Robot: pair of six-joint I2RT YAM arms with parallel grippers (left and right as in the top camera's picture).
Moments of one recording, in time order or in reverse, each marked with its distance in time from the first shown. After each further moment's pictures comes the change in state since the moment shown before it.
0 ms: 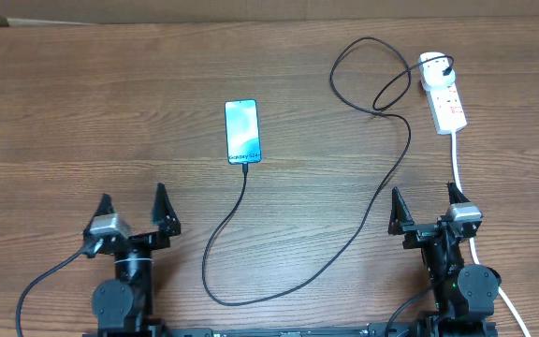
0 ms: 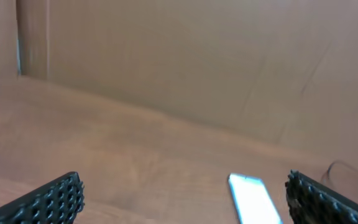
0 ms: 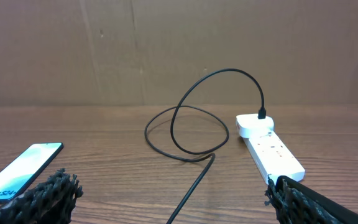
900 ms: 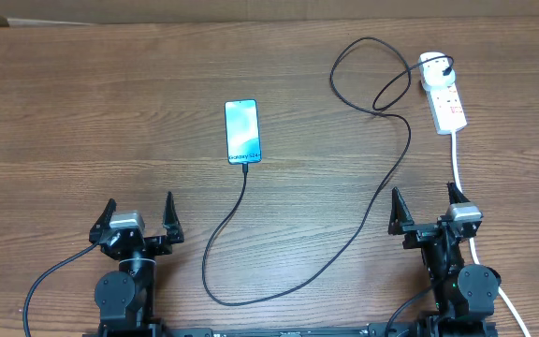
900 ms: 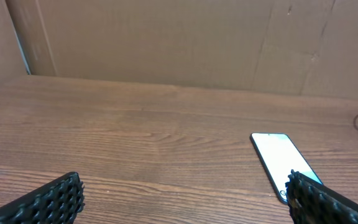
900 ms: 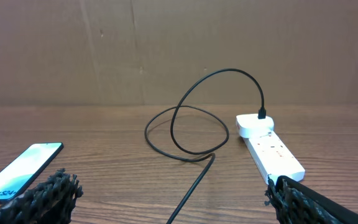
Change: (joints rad) left arm 0.023 -0.001 0.000 -0.120 0.043 0.195; right arm 0.000 0.000 0.000 0.000 0.000 0.000
